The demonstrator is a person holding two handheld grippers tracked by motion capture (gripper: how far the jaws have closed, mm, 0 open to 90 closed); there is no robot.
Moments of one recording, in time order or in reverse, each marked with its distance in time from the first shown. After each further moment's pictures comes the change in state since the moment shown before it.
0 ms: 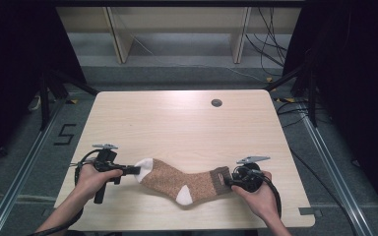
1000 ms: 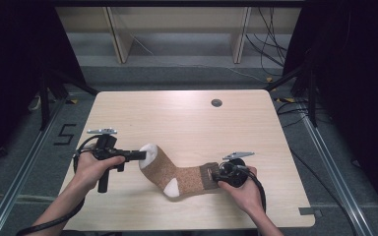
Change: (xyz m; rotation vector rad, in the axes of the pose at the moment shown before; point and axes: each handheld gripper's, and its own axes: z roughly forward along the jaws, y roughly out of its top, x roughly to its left) left arm -0.048 0.042 -0.020 -0.122 -0.088 0.077; right arm 0.024 0.021 0.024 -0.001 0.010 -0.013
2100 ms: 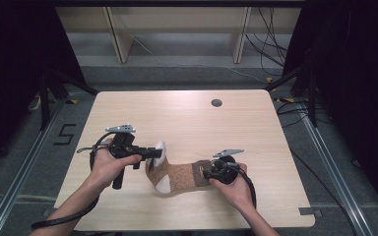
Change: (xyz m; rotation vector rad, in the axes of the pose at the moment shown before) left arm -0.033 0.015 0.030 0.008 -0.007 0.110; right arm 0.015 0.013 0.018 -0.034 0.014 -0.047
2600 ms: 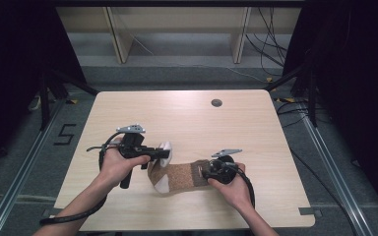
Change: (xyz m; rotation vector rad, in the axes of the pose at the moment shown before) left arm -0.010 0.003 0.018 0.019 -0.002 0.031; right arm 0.004 0.001 0.002 0.012 0.006 0.023
